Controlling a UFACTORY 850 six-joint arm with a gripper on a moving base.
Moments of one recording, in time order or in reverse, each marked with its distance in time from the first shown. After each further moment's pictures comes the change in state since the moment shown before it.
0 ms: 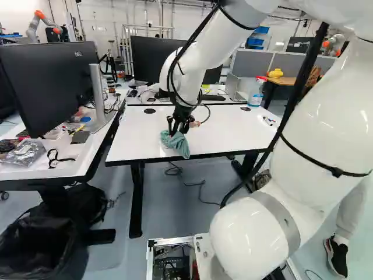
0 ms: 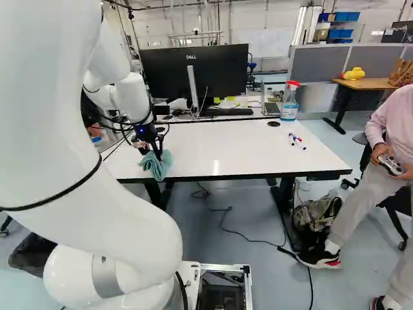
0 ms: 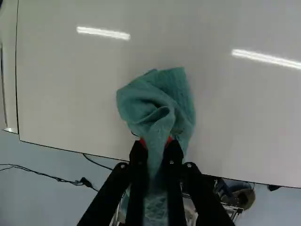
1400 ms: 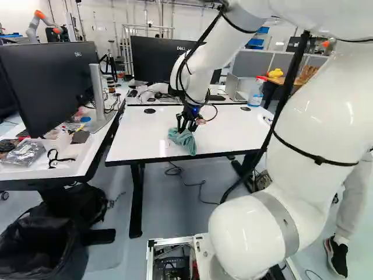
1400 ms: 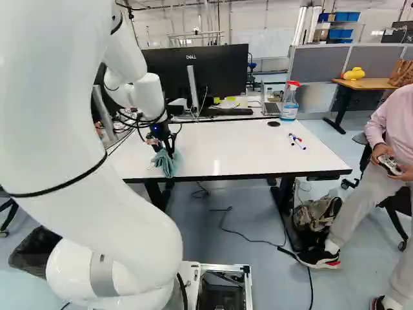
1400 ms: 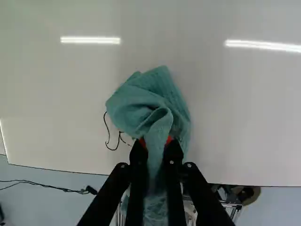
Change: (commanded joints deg) arm -6.7 -4.7 -3.8 0.0 0.0 0.0
